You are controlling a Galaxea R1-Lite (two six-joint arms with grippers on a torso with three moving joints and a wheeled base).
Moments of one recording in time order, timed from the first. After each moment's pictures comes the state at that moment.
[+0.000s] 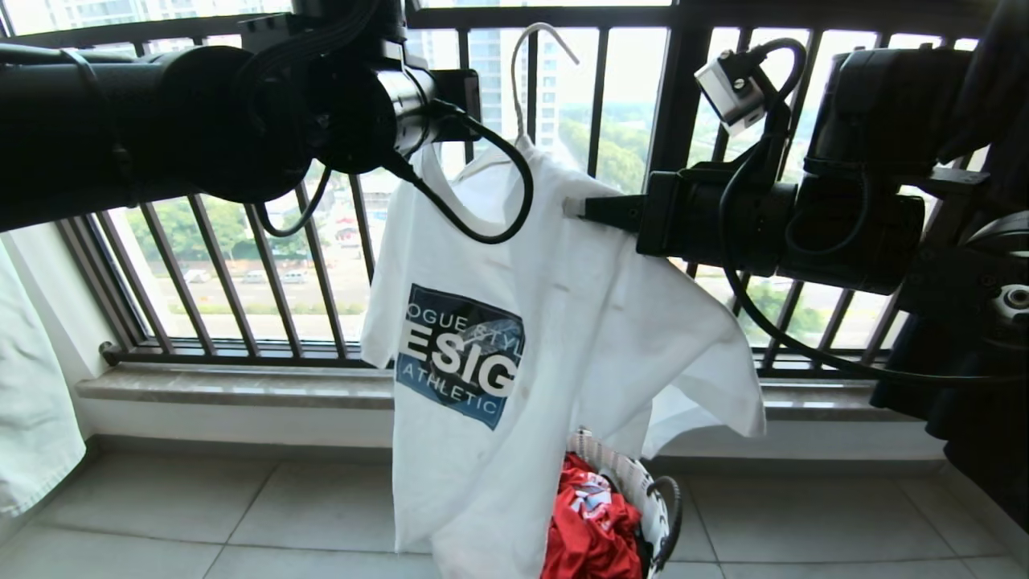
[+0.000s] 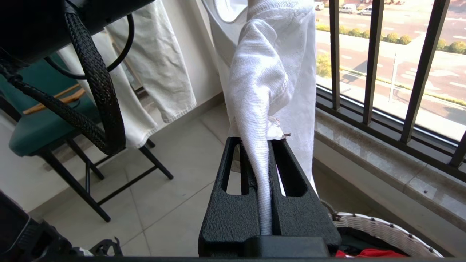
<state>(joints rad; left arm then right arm) -0.62 1.90 -1.94 -0.03 0.51 -0.03 0.52 1.70 -1.31 -0.39 0.43 0.30</state>
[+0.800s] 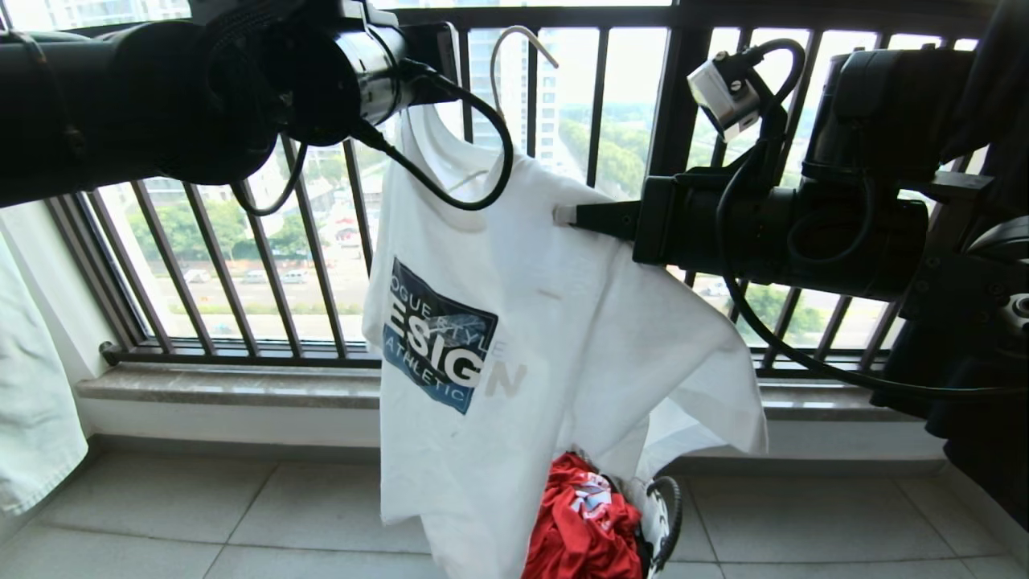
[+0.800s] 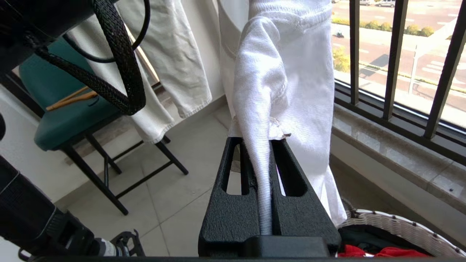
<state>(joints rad) -0.59 1.88 -1.95 -0.11 0.48 -0.03 0.55 1.69 -1.29 -0.39 0.44 0.33</state>
